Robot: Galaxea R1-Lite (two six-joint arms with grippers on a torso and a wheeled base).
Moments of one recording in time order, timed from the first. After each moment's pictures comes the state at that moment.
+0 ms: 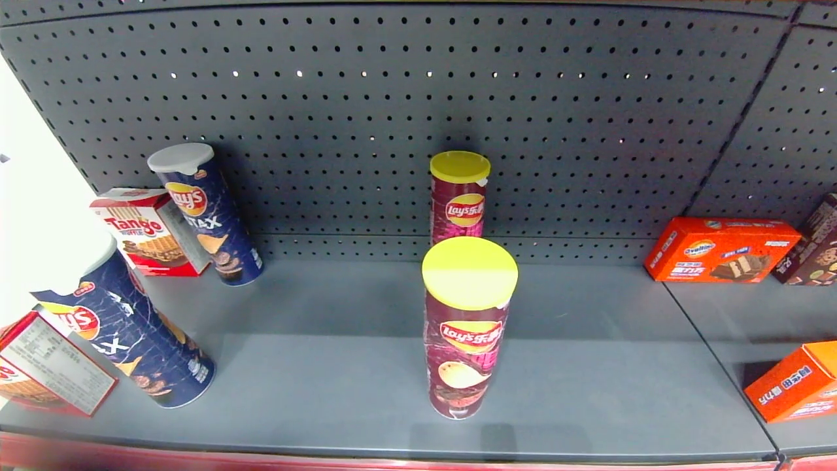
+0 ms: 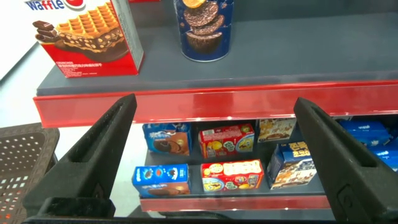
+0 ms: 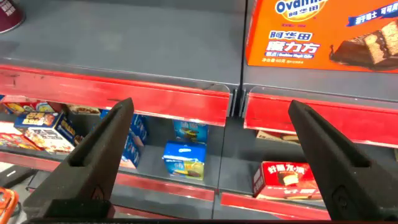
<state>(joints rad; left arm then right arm) 0.00 0.01 0.00 0.00 -0.02 0.05 0.11 0.09 0.00 0.00 0.03 -0.01</state>
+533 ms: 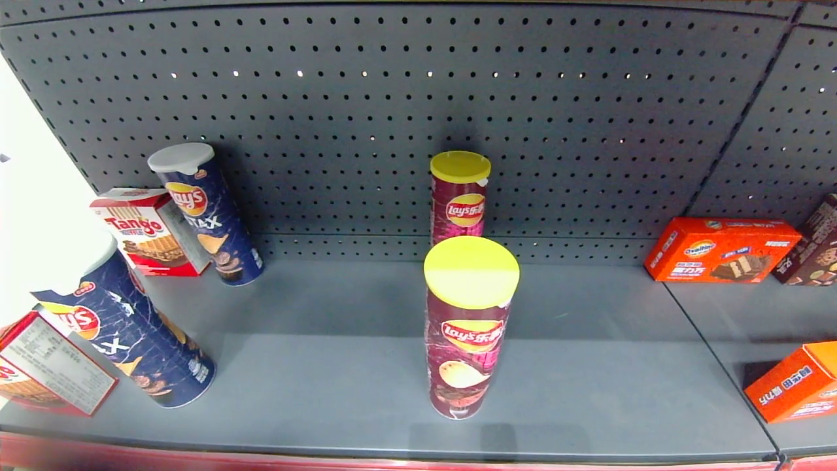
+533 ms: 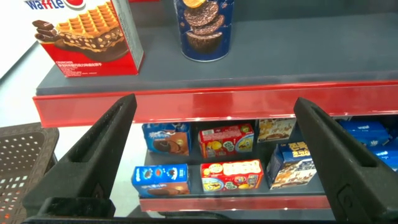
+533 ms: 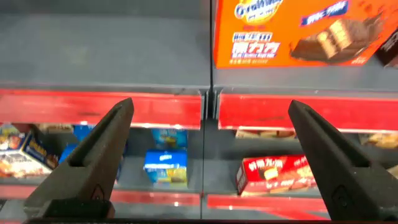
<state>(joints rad) 0.00 0.01 0.00 0.00 -0.02 0.05 -0.02 0.06 0.00 0.00 0.03 -0.01</state>
